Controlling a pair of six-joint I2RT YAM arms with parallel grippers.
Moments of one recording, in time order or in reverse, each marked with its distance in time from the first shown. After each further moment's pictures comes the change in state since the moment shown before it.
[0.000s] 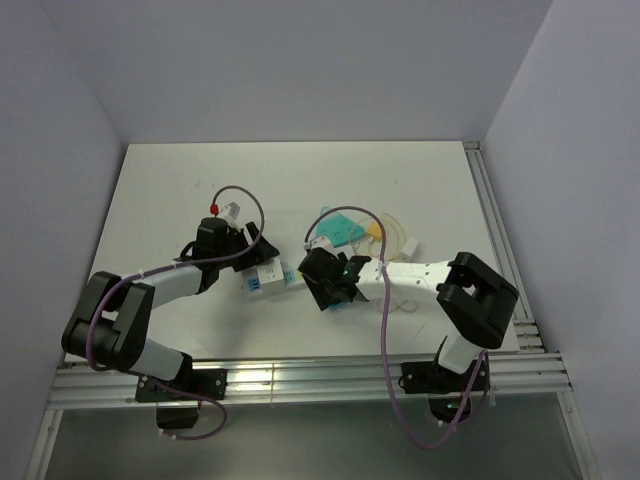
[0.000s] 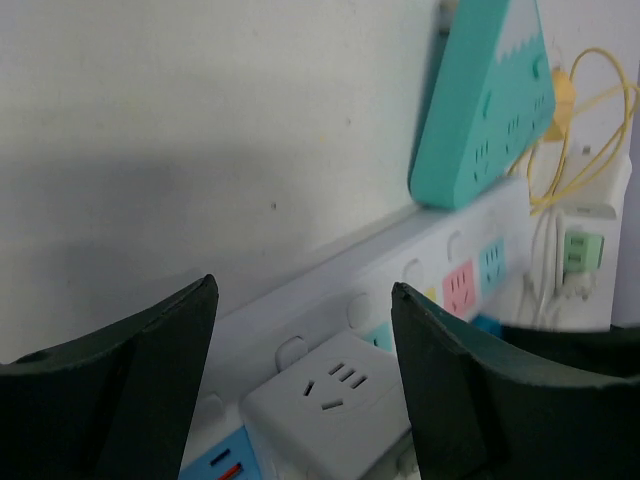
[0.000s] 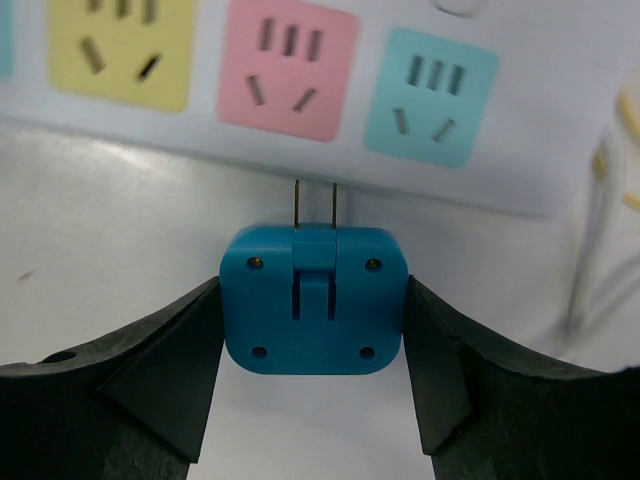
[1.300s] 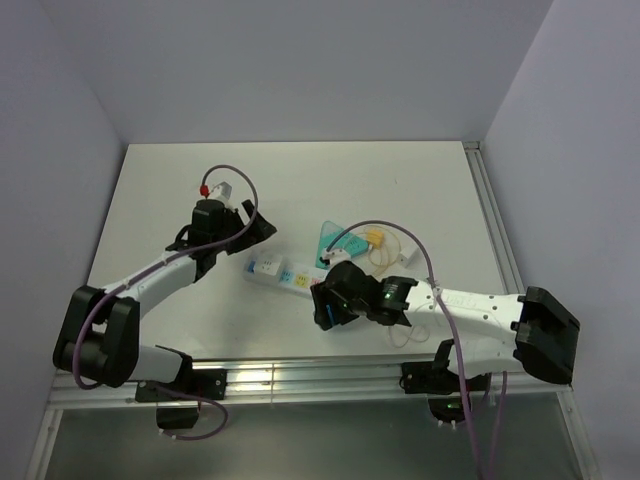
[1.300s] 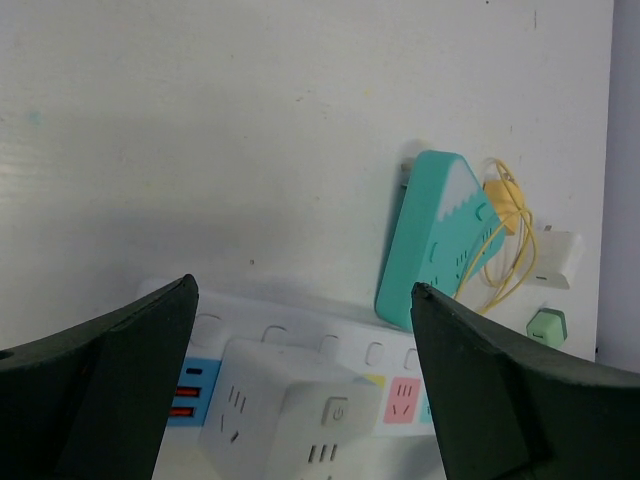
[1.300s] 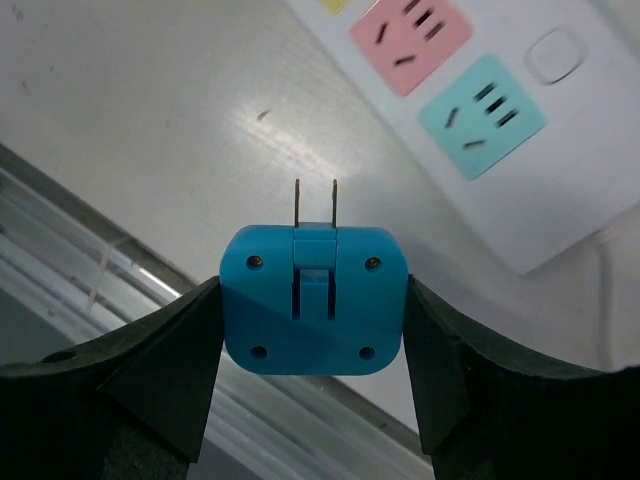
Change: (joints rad) left arm -0.002 -0.141 0.119 -0.188 -0.130 -0.022; right arm 0.037 -0.386 -0.192 0.069 -0.250 0.161
